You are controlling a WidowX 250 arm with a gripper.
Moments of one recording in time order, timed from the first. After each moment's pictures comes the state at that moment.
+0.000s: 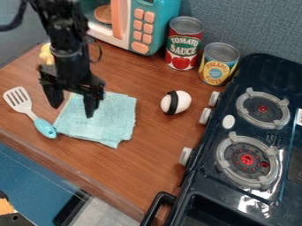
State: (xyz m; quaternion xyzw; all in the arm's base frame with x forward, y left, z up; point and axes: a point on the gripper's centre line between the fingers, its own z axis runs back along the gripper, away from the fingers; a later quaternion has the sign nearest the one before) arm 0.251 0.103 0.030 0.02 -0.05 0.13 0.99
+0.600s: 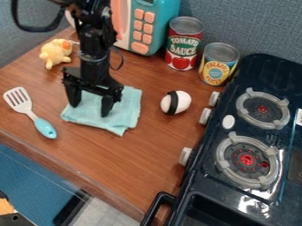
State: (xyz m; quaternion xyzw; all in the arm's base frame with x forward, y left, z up) arm 0.291 0.107 0.006 0.06 -0.03 0.14 0.99
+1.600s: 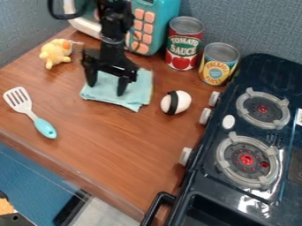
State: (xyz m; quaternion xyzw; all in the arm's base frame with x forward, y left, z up) arm 0.345 0.087 0.006 0.05 -0.05 0.12 0.99
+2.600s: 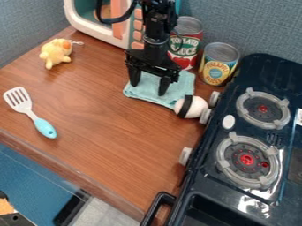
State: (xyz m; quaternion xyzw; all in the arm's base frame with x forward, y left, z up) arm 0.388 0.029 0.008 0.00 -0.06 0.07 1.00
